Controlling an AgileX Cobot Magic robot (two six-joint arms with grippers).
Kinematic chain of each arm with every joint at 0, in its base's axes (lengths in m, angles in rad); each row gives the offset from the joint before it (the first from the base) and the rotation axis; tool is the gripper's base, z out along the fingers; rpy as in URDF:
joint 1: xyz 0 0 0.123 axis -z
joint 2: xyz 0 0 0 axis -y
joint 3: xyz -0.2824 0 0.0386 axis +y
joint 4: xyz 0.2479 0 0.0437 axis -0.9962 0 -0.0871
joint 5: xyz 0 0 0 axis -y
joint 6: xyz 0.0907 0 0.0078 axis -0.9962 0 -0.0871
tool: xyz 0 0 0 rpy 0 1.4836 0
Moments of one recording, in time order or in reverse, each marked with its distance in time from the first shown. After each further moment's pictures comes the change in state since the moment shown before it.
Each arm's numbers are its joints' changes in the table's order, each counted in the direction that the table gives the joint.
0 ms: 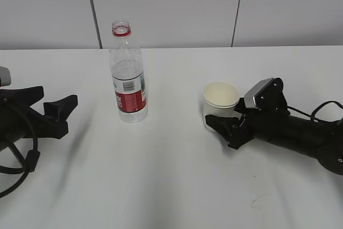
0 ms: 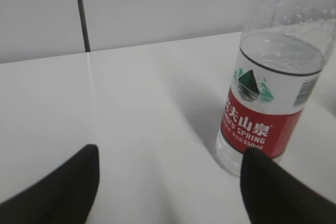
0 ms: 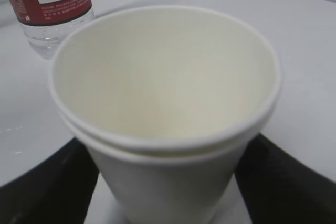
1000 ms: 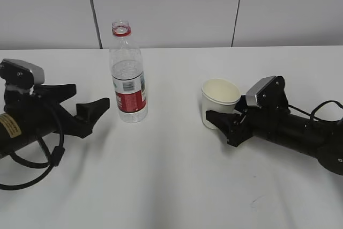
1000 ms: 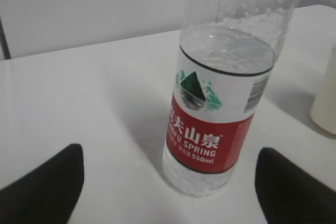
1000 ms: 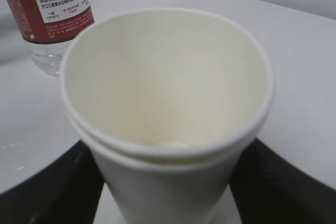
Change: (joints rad) left arm 0.000 -0.166 -0.156 -0.222 0.038 0.087; right arm 0.000 0.000 0.000 -0.008 0.046 -0.002
